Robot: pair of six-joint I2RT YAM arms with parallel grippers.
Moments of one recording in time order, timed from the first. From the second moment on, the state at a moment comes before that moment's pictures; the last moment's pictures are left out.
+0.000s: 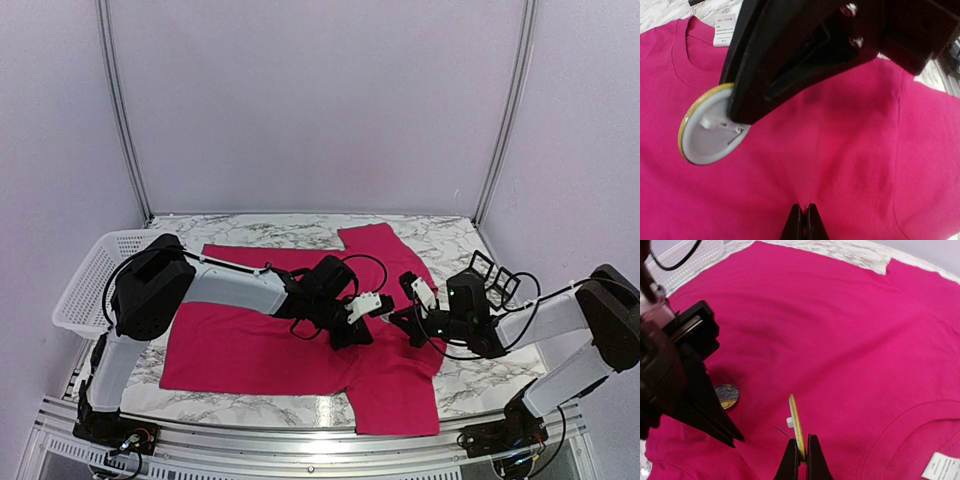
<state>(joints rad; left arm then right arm) -1.01 2.28 1.60 -0.15 0.40 0.30 0.51 1.43 0.37 0.51 -0.33 0.00</state>
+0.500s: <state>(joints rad) -0.96 2.26 1.56 -0.10 0.61 0.19 0.63 1.45 0.17 0.89 -0.23 -0.16</state>
